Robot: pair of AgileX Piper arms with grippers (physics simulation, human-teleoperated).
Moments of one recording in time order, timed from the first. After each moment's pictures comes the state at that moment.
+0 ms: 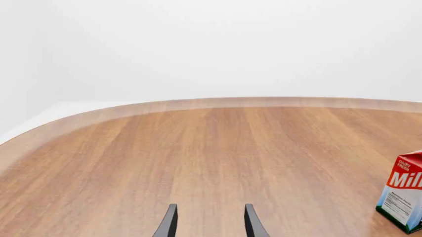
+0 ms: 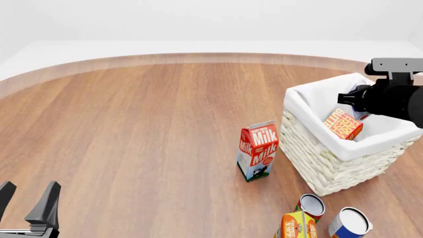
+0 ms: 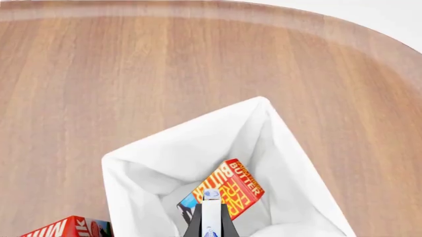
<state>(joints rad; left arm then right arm) 0.00 0.00 0.00 0.00 0.00 -0.09 1.33 -1.01 0.33 -0.04</state>
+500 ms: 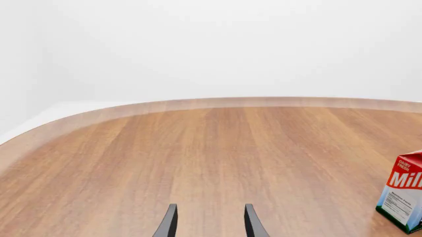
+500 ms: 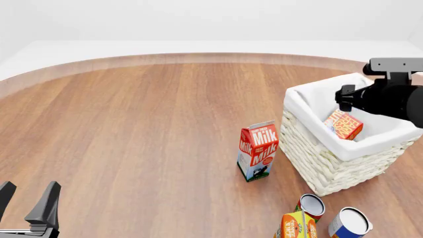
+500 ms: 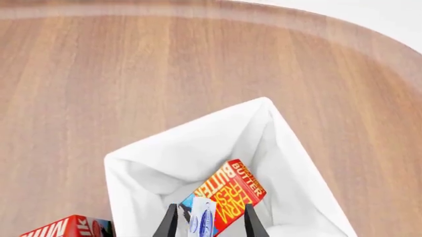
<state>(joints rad) 0.00 0.00 0.00 0.00 0.00 -0.08 1.33 -1.01 0.33 -0.04</state>
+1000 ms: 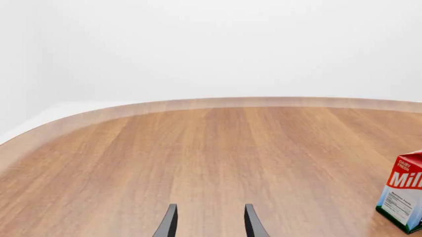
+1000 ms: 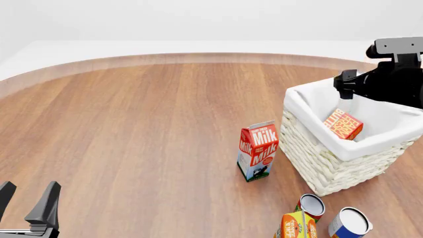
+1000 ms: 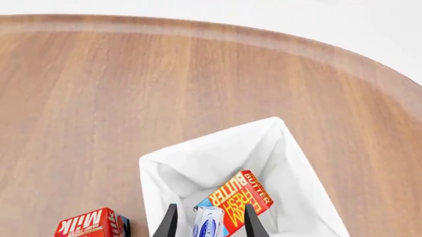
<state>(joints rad) 0.00 0.00 0.00 0.00 0.00 -0.02 1.26 -1.09 0.42 -0.06</state>
